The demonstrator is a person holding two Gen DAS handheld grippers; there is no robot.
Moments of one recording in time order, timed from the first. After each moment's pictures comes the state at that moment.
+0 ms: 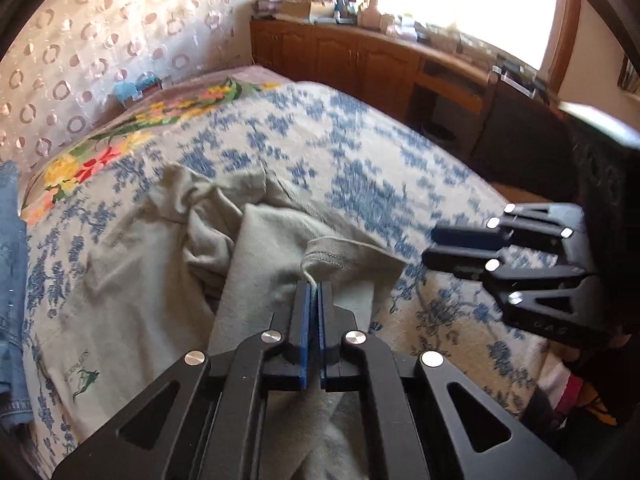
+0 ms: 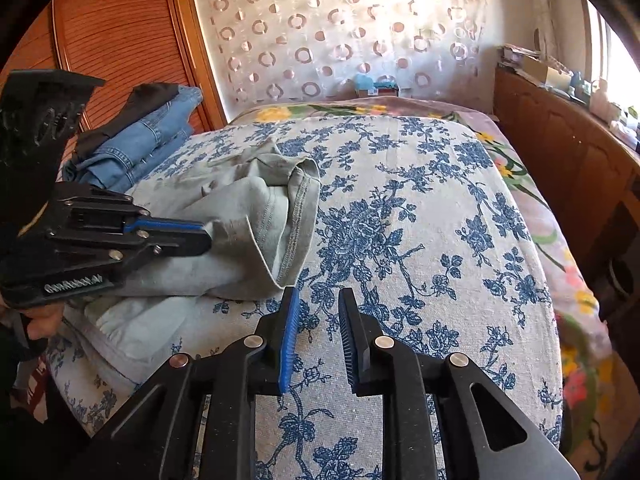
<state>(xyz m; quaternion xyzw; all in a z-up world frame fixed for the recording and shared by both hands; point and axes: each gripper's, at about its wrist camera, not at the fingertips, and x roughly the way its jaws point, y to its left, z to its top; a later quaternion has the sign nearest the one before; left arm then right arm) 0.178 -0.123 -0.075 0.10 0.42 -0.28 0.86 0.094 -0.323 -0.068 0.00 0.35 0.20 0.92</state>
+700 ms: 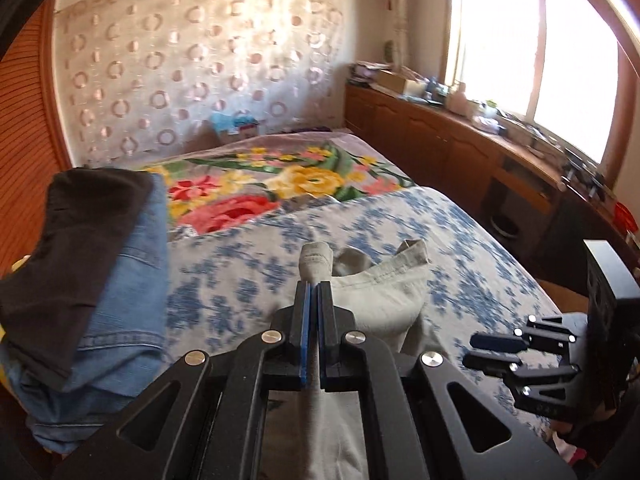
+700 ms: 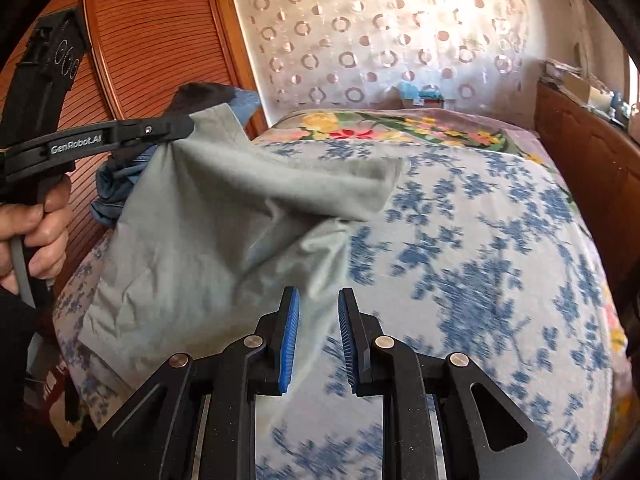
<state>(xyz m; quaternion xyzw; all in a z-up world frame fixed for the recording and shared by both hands) 0.207 0.001 -0.012 0.03 0.33 -0.15 0.93 0.126 -0.250 -0.053 -0.01 0.34 0.27 0.90</state>
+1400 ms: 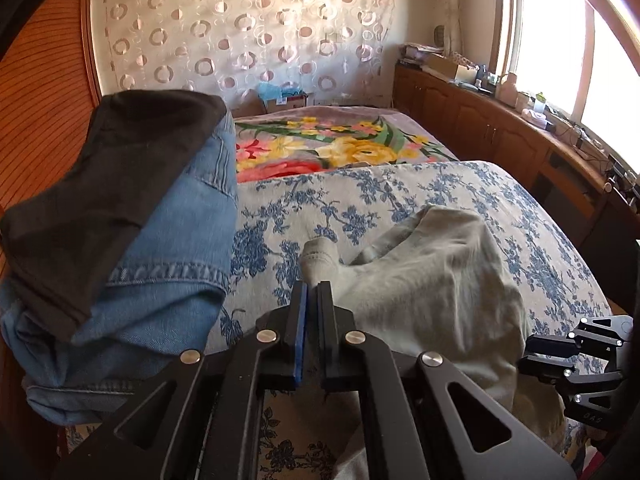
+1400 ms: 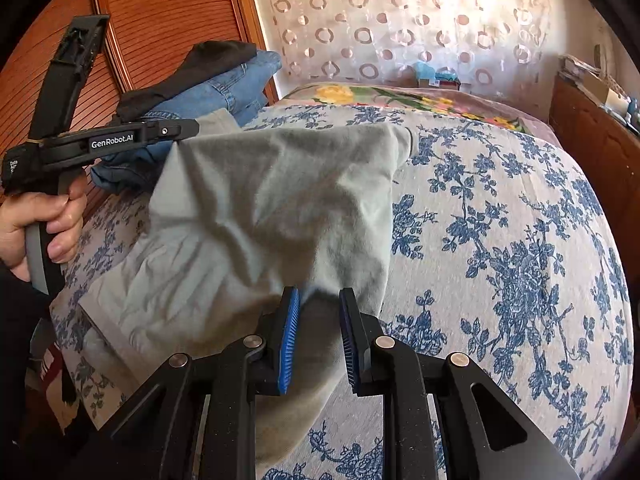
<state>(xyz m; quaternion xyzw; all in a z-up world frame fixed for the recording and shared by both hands) 0.217 0.038 -0.069 0.01 0.38 -0.08 0.92 0.133 -0.214 -0.073 -0.04 0.37 0.28 0.88</state>
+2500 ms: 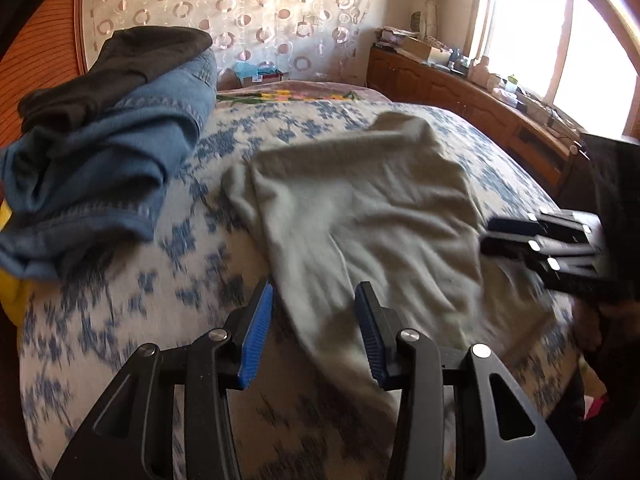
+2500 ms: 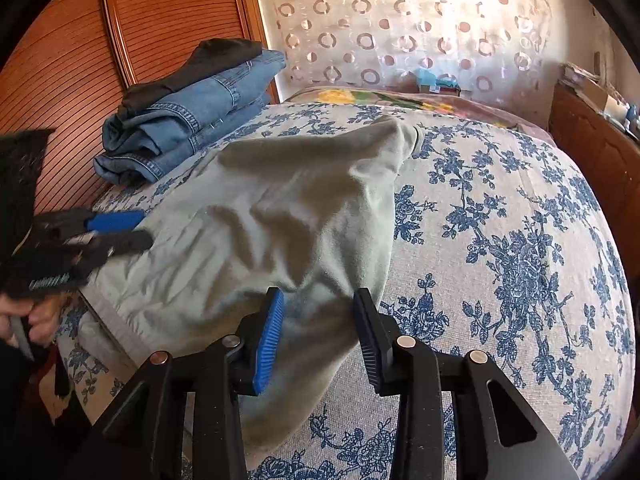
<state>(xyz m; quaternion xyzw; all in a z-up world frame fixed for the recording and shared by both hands) 0.111 0.036 -0.113 0.00 0.40 -0.12 0.91 0.116 -0.219 -0.078 -0.05 0.36 0.27 0.89</state>
